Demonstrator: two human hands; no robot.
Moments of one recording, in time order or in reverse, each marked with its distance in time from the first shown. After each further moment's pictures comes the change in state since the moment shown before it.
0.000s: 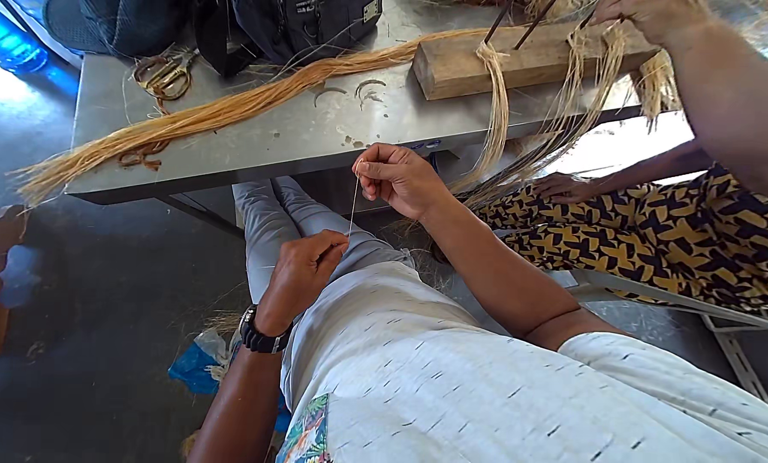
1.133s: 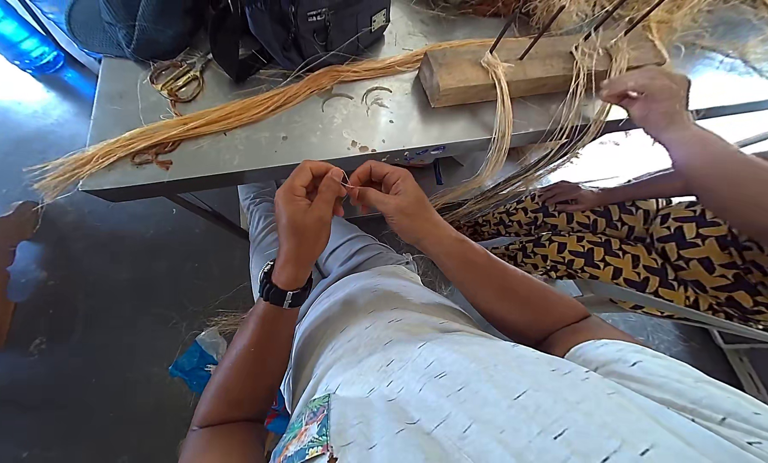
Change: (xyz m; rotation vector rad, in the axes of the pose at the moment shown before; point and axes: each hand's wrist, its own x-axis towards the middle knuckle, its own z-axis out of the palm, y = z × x) left_hand 0.058 0.031 -0.006 -0.384 0.318 -0.047; right_hand -0.020 0.007 0.027 -0.363 -0.035 -0.250
